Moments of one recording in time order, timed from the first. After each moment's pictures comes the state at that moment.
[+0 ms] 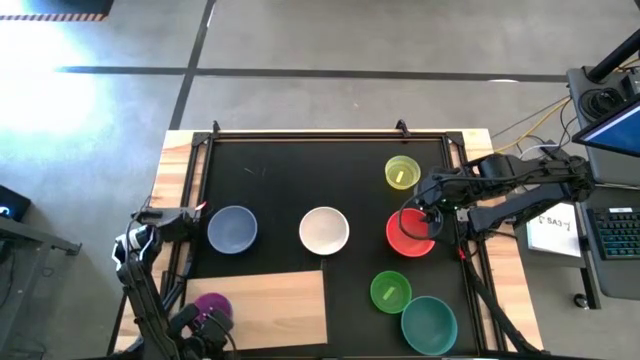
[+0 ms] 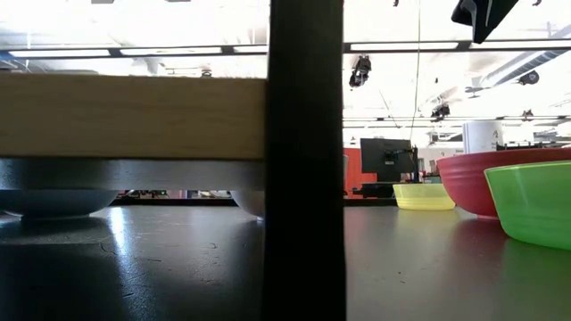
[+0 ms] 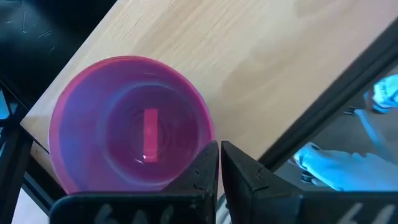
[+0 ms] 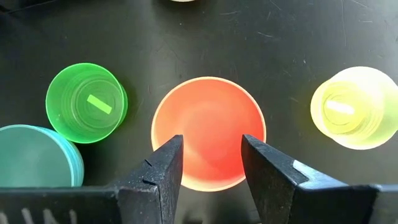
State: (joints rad) left arm -1.11 1.99 1.83 -1.52 -0.22 -1.94; right arm 0.13 1.12 1.33 -1.38 0.02 0.27
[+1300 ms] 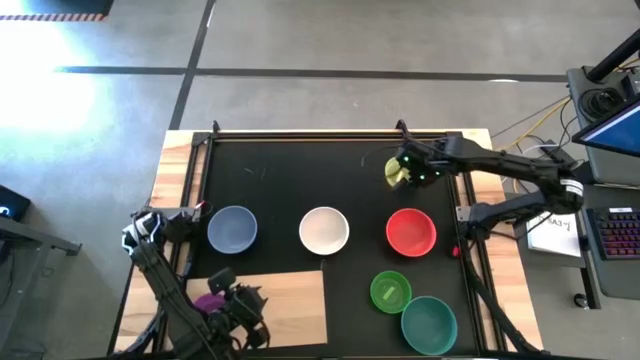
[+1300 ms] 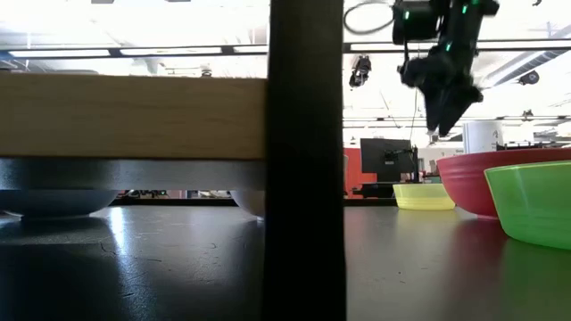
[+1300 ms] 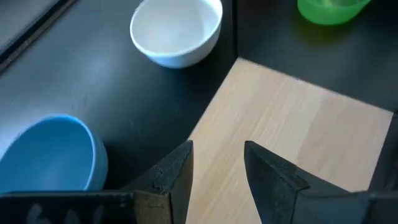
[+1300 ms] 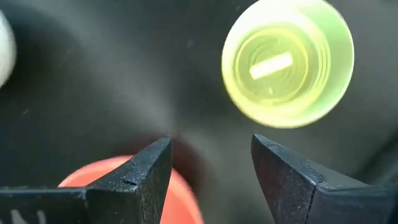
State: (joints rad) left arm -0.94 1.94 1.83 -1.57 -0.74 -1.55; right arm -0.44 1.23 1.02 -1.06 0.02 0.39
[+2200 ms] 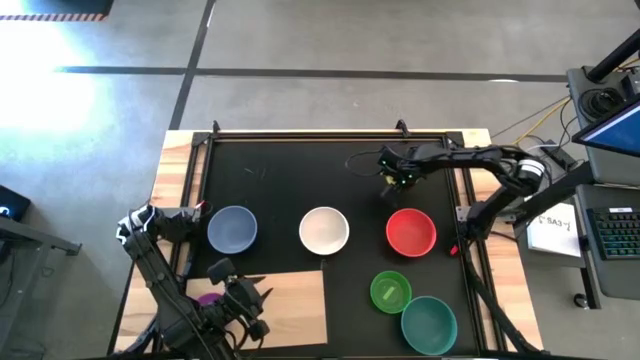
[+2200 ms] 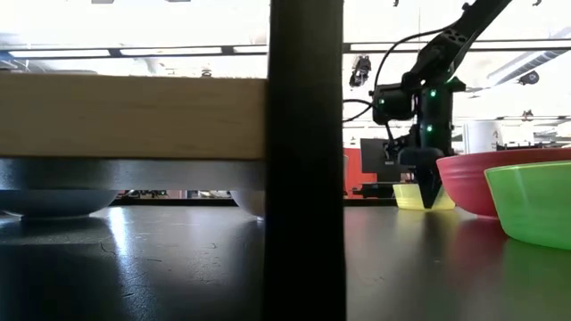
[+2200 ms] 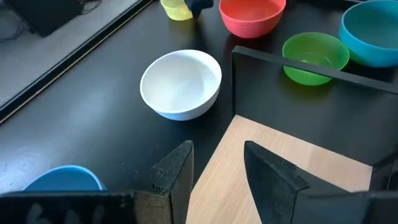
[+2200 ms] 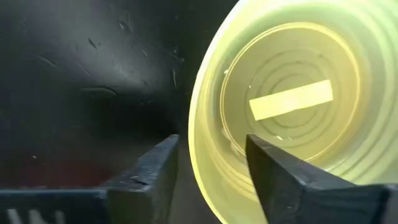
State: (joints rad) left arm -0.93 1.87 1.83 -1.57 -0.92 -1.52; right arm -0.55 1.58 0.84 -0.69 0.05 0.13
